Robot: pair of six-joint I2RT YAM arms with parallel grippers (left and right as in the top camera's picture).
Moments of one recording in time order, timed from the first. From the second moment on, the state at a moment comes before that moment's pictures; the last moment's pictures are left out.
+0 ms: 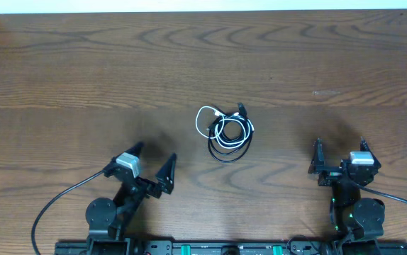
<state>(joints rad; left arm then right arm) -0.04 0.01 0.02 -0.07 0.47 -0.28 0.12 0.01 0.01 -0.06 0.15 -0.01</state>
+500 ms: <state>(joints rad) -0.04 0.18 0.36 -0.23 0.66 -0.35 0.12 0.01 0.01 -0.06 0.15 -0.01</state>
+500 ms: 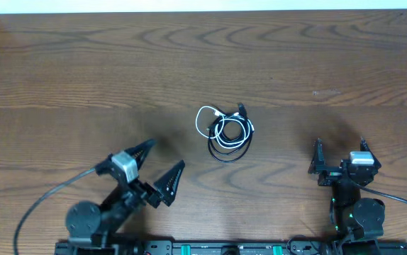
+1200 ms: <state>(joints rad) -0.13 0.92 0.95 -0.95 0.69 -0.24 0.12 0.01 0.01 -0.06 0.15 -0.01</state>
